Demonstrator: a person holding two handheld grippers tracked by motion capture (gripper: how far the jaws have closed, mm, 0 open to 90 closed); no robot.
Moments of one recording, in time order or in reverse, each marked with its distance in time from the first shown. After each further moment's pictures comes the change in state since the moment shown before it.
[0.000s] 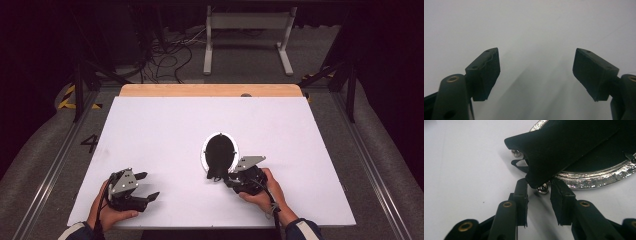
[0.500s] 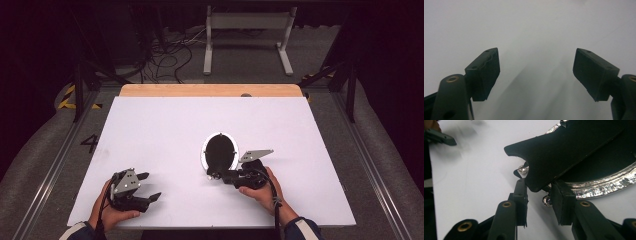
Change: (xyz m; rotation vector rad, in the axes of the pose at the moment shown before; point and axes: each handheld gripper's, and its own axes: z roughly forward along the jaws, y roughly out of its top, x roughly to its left) left arm -0.004 0.003 0.005 0.005 -0.016 -0.003; right arm -0.016 0.001 0.000 -0.095 0.149 0.193
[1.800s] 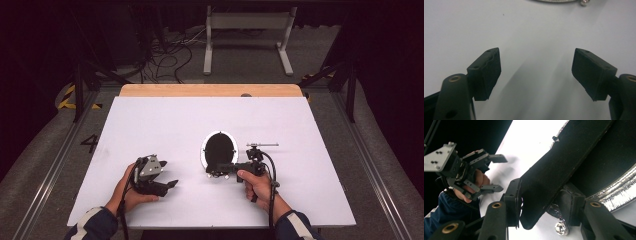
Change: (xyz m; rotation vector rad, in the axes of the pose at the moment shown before) left arm 0.013 0.050 0.057 0.028 -0.026 0.056; right arm -0.037 0.003 0.018 -0.154 0.256 0.491
